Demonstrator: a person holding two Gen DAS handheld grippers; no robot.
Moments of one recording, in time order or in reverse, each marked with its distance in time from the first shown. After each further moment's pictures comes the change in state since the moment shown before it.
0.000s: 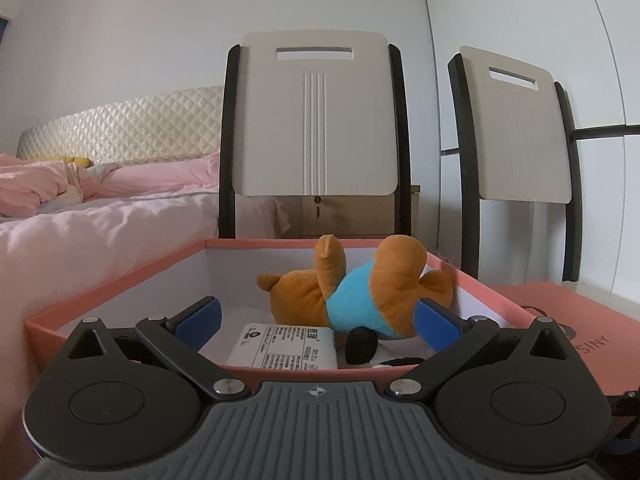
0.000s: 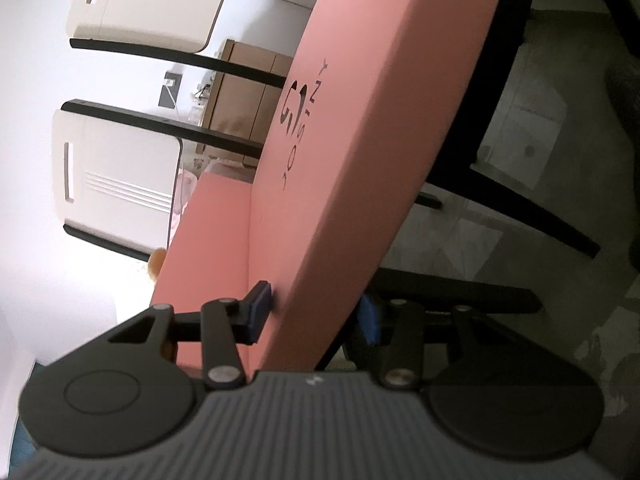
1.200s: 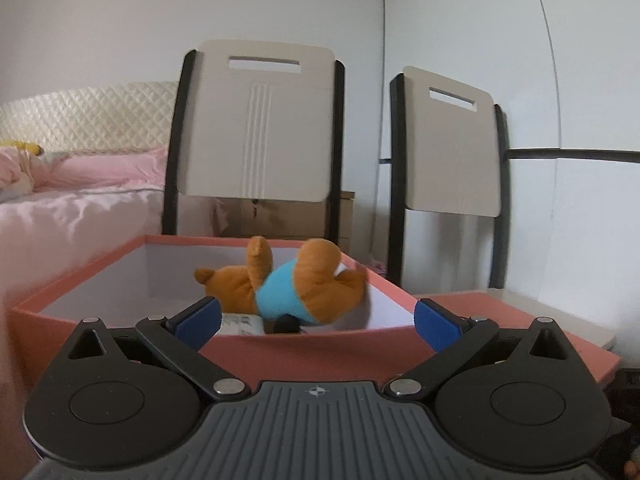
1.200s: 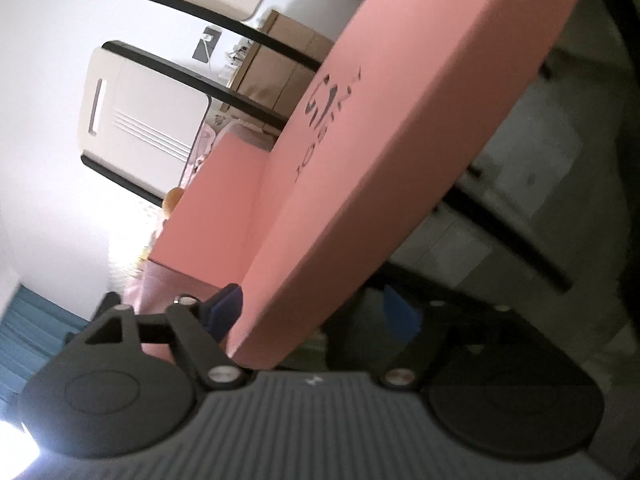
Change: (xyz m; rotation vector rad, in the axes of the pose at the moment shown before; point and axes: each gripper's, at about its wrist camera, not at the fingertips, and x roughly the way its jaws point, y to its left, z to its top) left arm -0.045 -0.004 0.001 -0.054 0.016 -0.226; right arm -0.048 0.002 -0.002 -0.254 0.048 -0.011
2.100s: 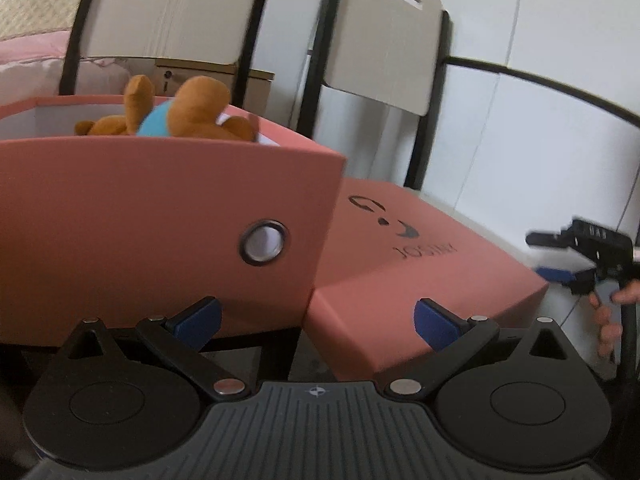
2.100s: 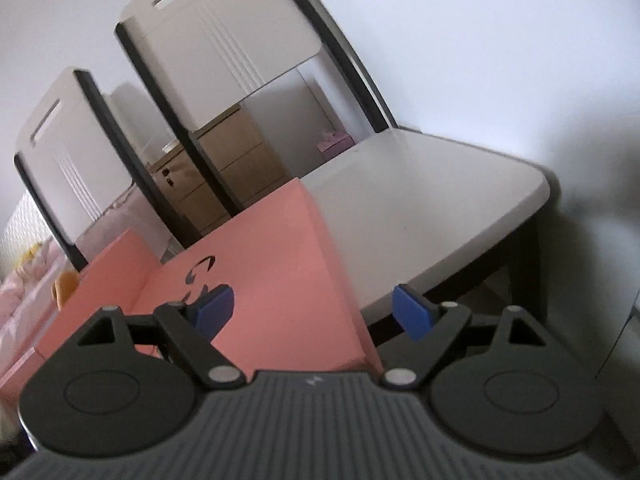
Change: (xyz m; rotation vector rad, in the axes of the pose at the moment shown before) left arm 0.046 -0.031 -0.050 -0.061 0.323 -0.273; right arm -0.055 -0.018 0.126 -0.358 -0.245 -0.288
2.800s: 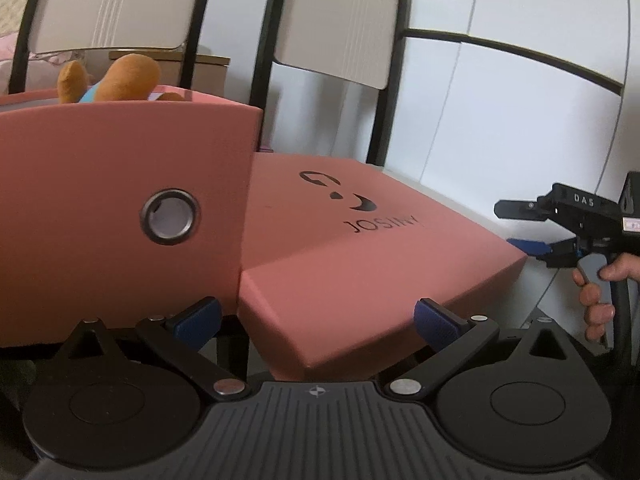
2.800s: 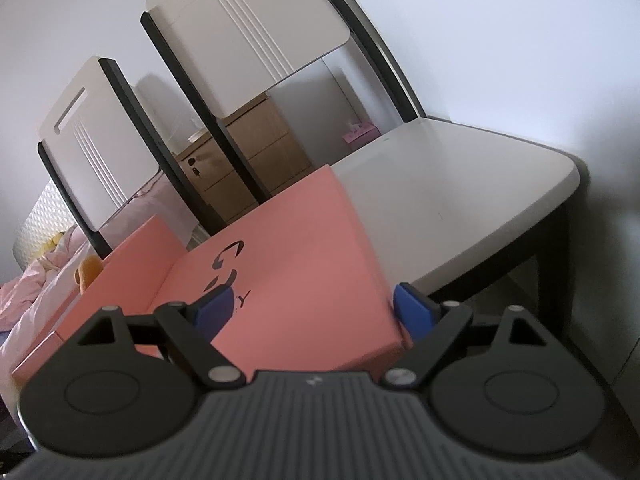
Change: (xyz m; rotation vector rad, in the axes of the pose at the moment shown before) left arm 0.022 -0.020 -0.011 0.063 0.041 -0.090; right arm -0.004 0.016 -0.014 -0.023 0.023 0.068
